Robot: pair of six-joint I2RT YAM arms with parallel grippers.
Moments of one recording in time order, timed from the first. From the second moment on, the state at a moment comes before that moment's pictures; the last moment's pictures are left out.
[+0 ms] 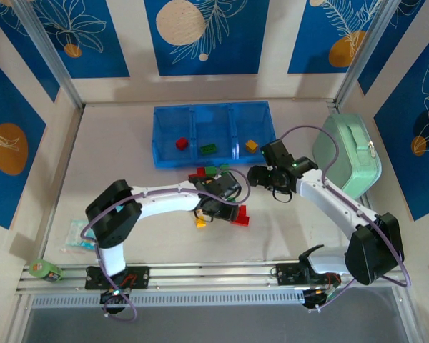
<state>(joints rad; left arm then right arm) -1.04 1.82 1.21 -0.59 0.02 -0.70 0.46 1.29 0.97 -0.81 0.05 0.64</state>
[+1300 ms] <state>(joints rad) -1.17 2.07 1.52 -0.73 -0.01 -0.73 0.37 1.10 0.87 -0.80 0.05 0.65</state>
